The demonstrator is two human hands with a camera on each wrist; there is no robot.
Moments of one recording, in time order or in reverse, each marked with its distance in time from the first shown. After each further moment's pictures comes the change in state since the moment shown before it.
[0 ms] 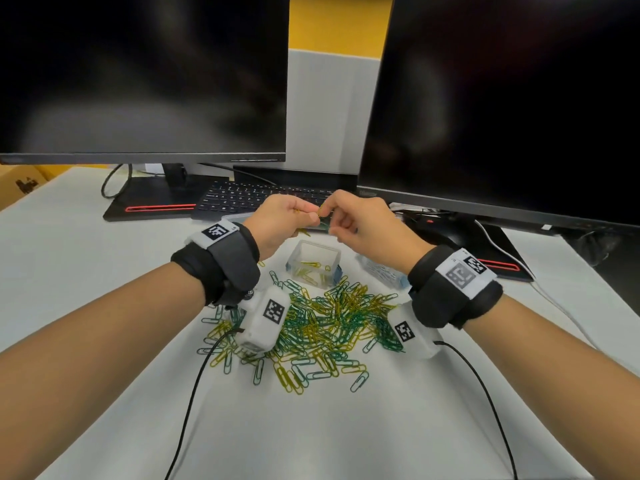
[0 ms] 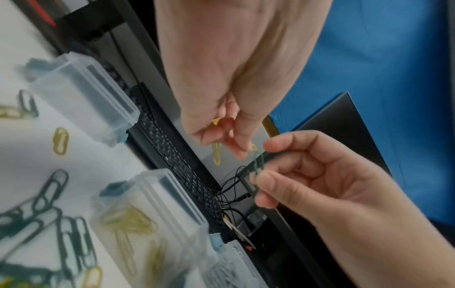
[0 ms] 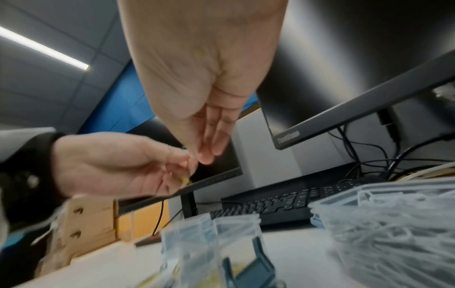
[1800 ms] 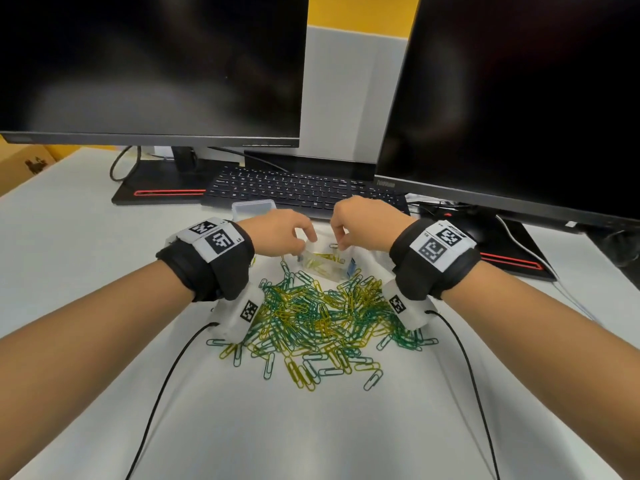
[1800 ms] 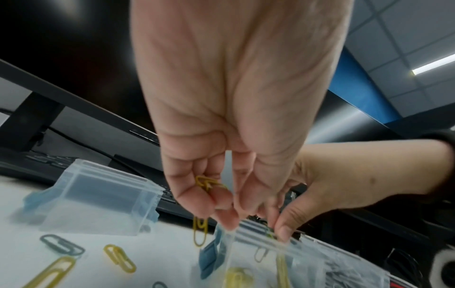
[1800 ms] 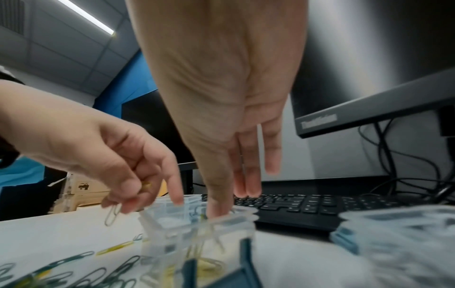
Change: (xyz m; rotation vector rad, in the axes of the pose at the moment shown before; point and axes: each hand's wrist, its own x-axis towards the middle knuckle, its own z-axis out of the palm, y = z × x) left_hand -0.007 -0.013 -0.028 0.906 -0.322 0.044; right_hand 0.047 0.006 0.026 -0.582 -0.476 0.117
